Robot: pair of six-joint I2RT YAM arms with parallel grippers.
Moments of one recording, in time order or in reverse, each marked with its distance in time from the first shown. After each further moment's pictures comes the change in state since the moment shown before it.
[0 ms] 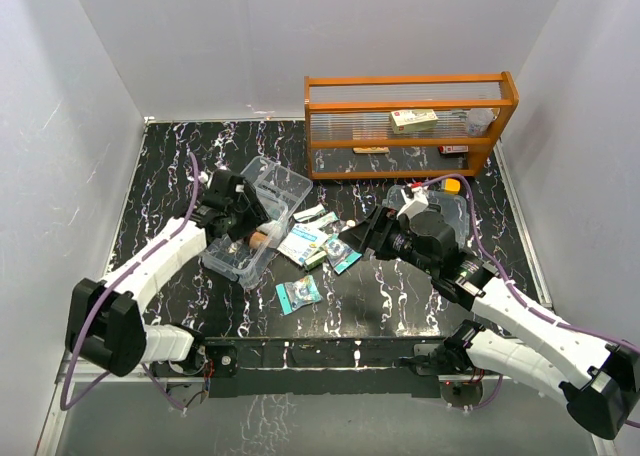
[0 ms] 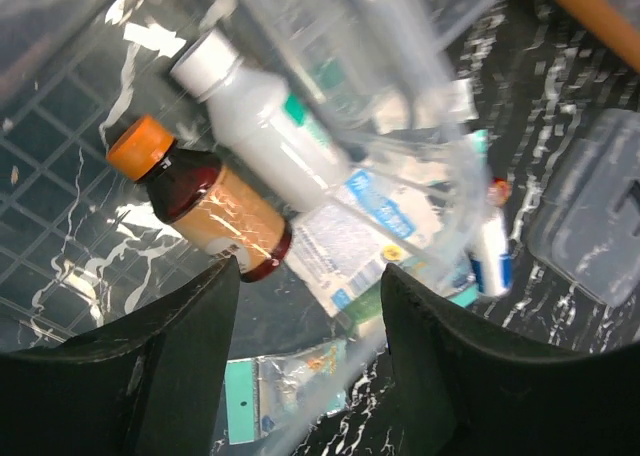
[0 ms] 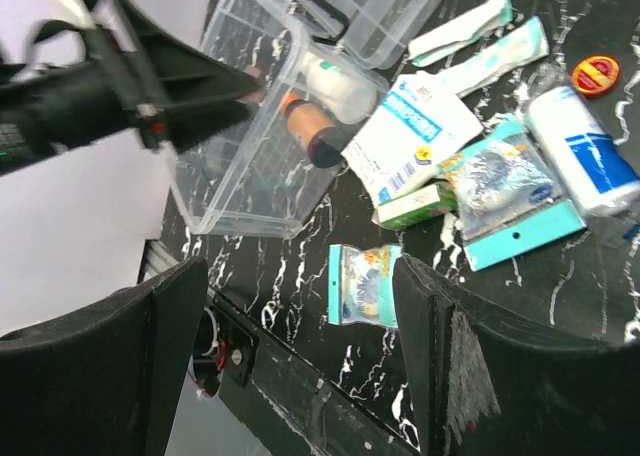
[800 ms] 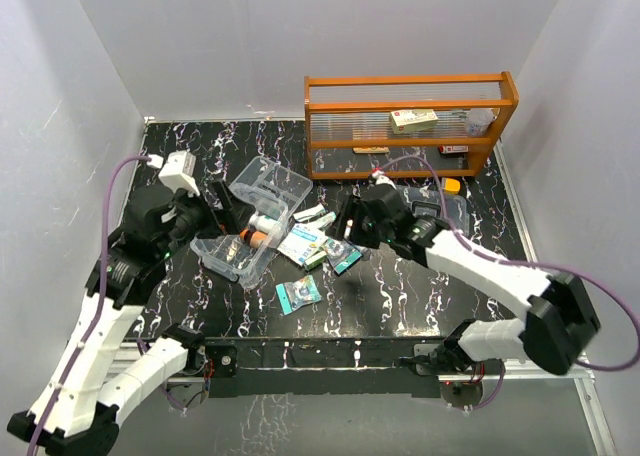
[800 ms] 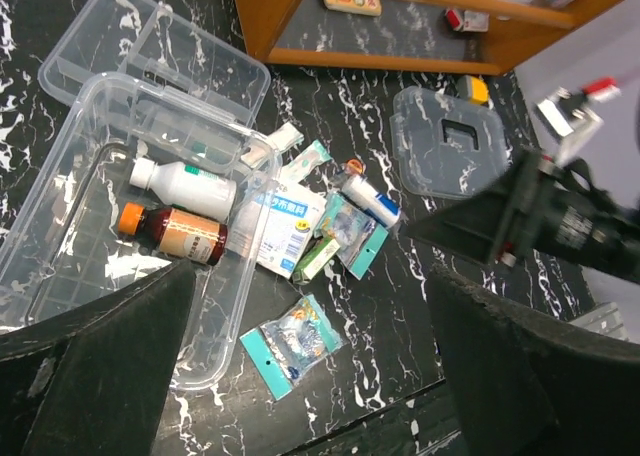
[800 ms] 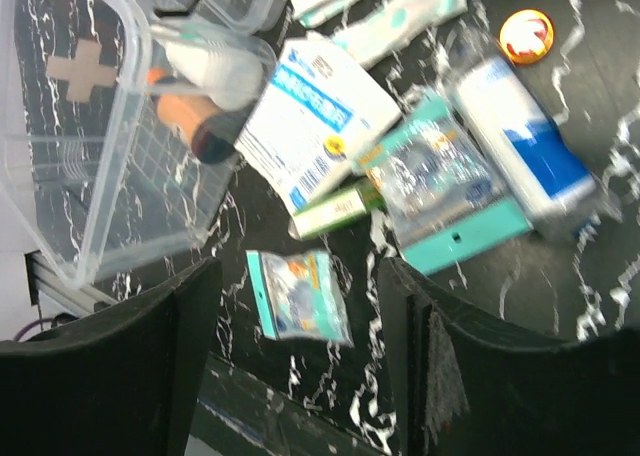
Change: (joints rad) left arm 0.000 -0.510 0.202 -0.201 0.129 0.407; right arm 0.000 0.372 0.202 -0.187 0.055 -0.013
